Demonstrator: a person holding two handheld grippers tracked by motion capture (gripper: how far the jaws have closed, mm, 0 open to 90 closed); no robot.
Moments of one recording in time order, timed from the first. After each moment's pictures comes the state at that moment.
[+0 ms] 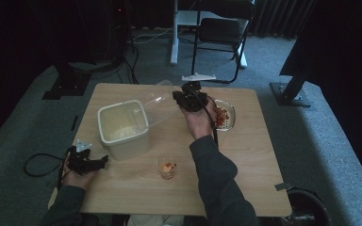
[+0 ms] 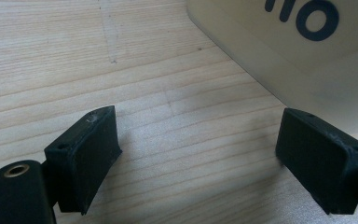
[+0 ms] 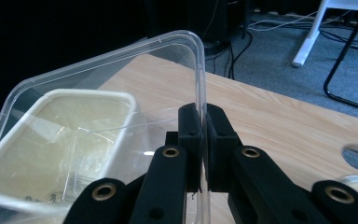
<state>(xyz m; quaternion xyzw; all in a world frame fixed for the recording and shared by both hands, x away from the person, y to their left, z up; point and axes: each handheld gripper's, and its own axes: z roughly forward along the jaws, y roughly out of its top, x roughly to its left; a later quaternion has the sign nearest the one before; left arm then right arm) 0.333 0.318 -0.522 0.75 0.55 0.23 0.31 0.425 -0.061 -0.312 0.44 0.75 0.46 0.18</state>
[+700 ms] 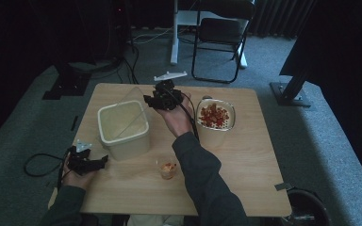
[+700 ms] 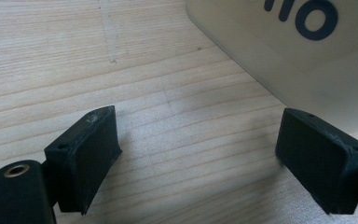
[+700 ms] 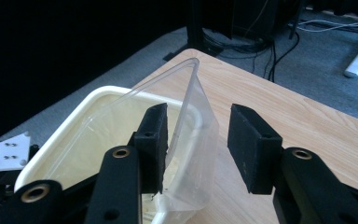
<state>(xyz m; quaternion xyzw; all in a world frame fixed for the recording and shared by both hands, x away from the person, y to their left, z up) 0.333 0.318 -0.522 0.75 0.54 0.23 0.31 0.435 -0.005 -0.319 0.38 0.78 0.48 0.13</state>
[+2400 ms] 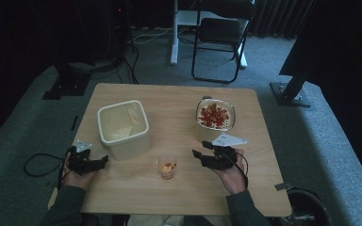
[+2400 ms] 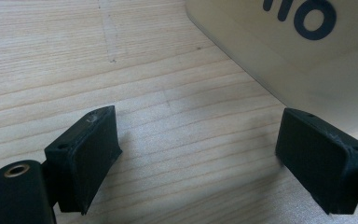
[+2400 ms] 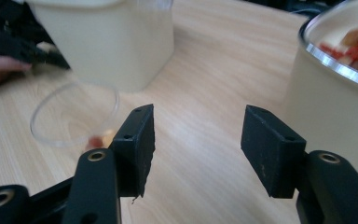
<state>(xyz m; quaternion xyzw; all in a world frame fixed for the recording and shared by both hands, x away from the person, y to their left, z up) 0.333 0.317 -0.522 0.74 0.55 0.23 0.31 0.317 -0.164 -0.436 0.35 0.79 0.48 0.15</state>
